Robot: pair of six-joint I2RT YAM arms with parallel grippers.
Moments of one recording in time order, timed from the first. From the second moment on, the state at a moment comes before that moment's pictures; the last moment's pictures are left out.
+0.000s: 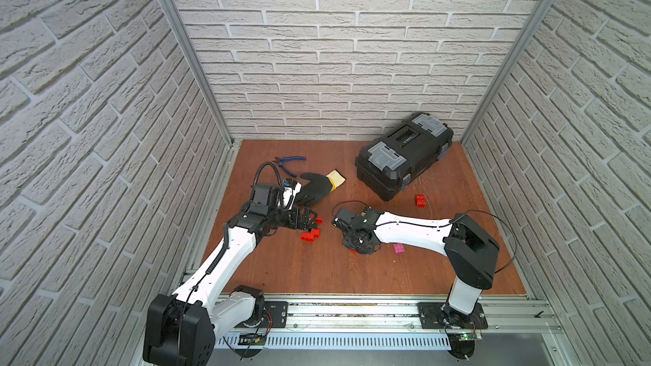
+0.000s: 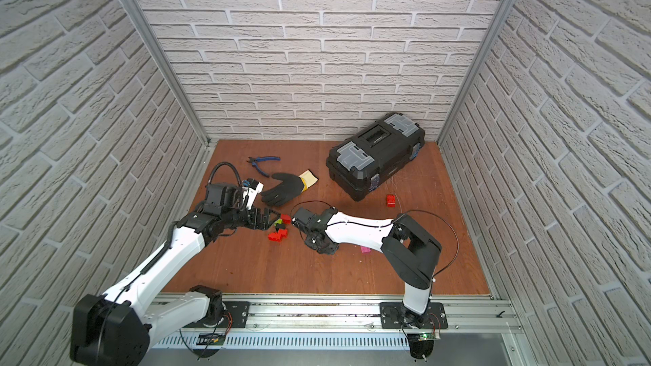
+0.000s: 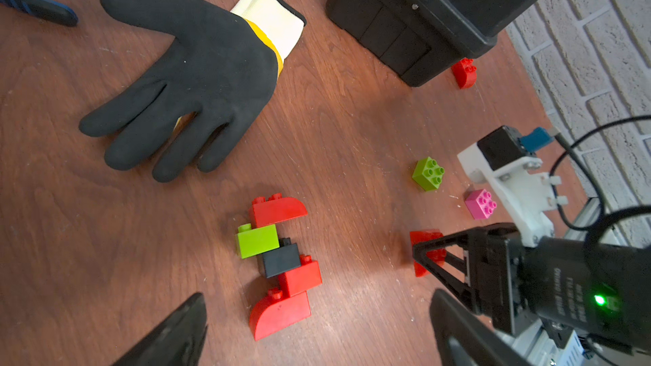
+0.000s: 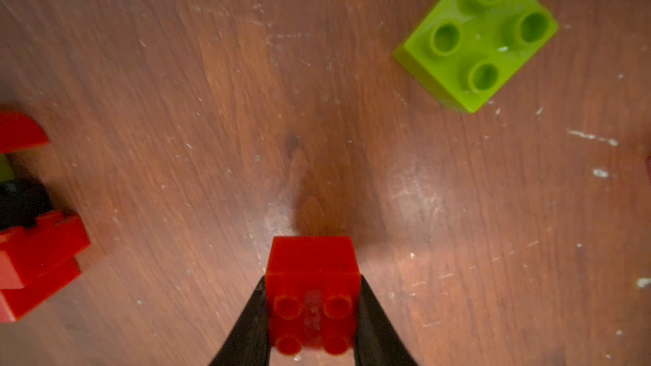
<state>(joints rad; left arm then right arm) -0.26 1.08 0.74 -0.49 0.46 -0.13 0.93 1.81 1.21 -0.80 0.17 1.34</state>
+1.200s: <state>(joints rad) -0.22 1.09 0.71 -0.47 0.53 -0.17 0.96 1.89 1.22 -0.69 0.13 1.43</state>
